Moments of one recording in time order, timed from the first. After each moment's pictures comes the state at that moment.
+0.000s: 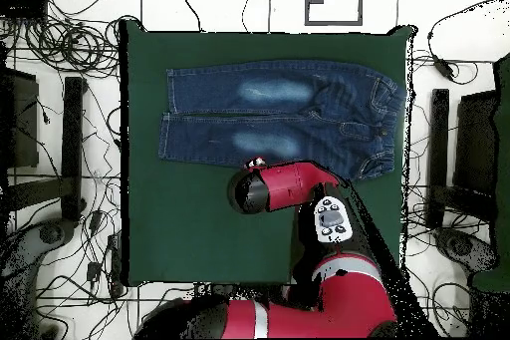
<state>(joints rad) -0.18 -0.44 0.02 1.62 -0.48 0.37 3.08</state>
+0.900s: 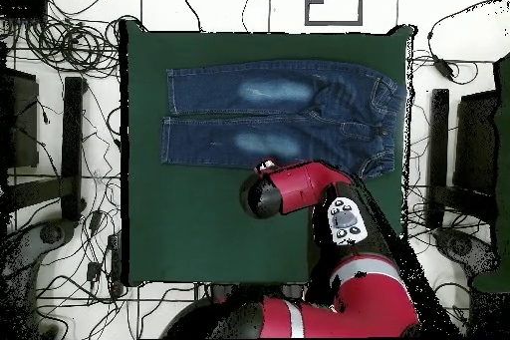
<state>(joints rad) -0.24 -0.45 0.07 1.61 -0.64 0.36 3.08</state>
